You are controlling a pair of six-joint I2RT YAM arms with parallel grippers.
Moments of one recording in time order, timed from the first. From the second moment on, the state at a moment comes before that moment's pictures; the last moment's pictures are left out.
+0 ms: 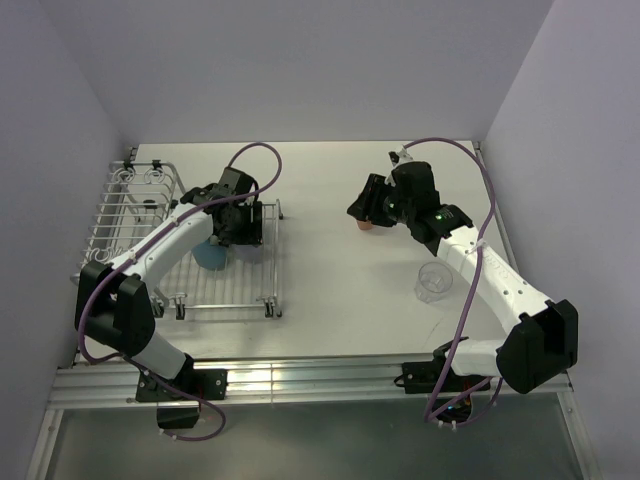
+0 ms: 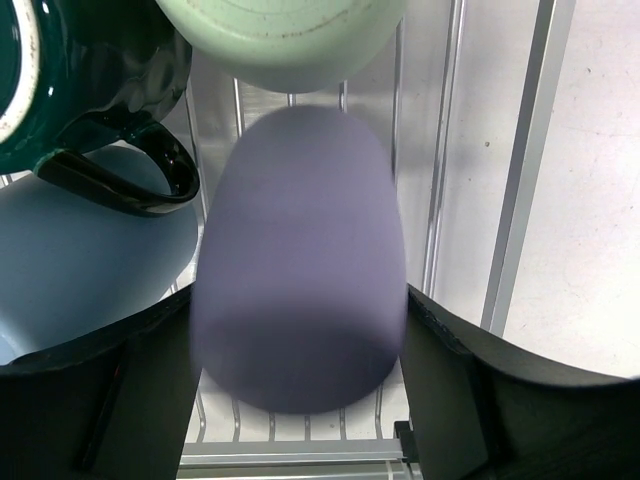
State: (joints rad) left arm -0.44 1.56 1.26 -0.83 -0.16 -0.41; right arm 0.41 1.27 1.09 -0.38 -0.16 0.59
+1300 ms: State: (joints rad) left arm -0.48 1.40 1.48 -0.91 -0.22 -0.41; right arm 0.33 1.02 1.03 -0.68 0.19 0.60
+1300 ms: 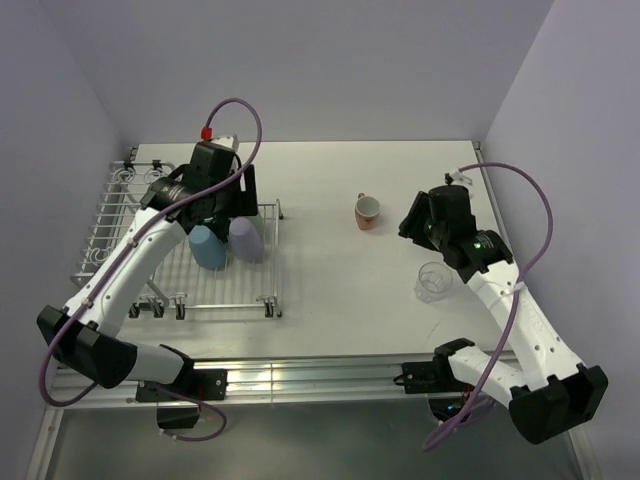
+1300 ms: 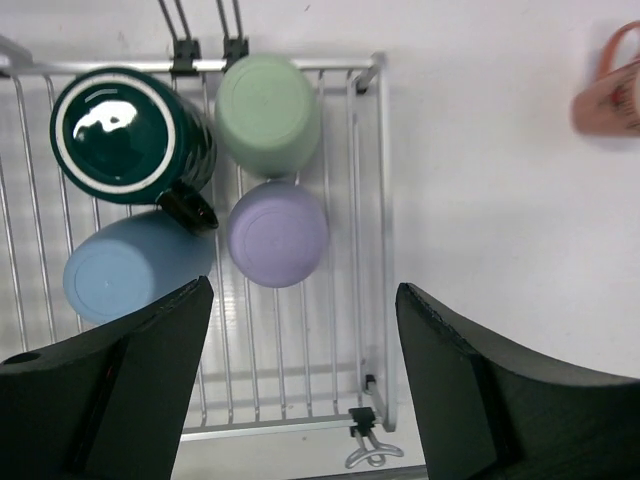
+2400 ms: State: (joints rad) left arm -0.50 1.29 1.50 -0.85 -0.14 -0.41; right arm 0.20 1.14 0.77 -0.81 0.24 0.84
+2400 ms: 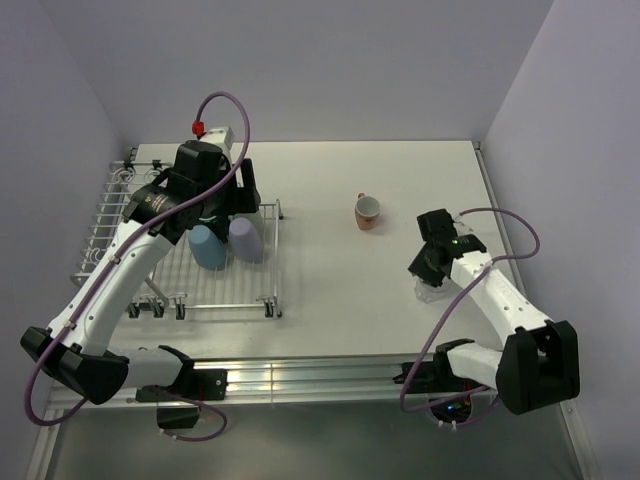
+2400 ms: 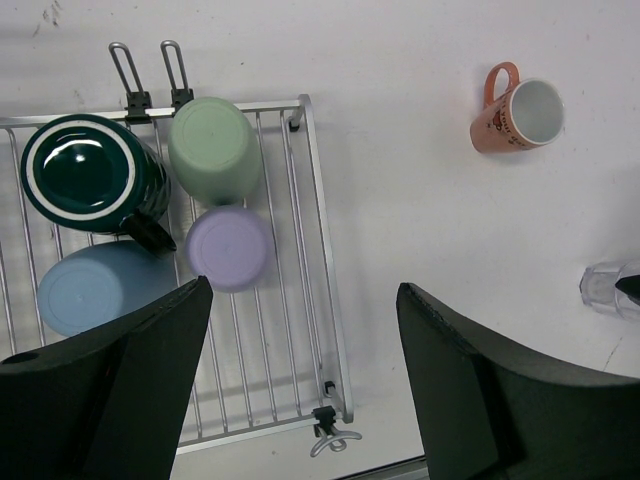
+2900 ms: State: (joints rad) left arm -0.50 1.29 1.49 -0.80 -0.08 -0.41; right arm 0.19 1.14 0.83 -0.78 0.13 0.73
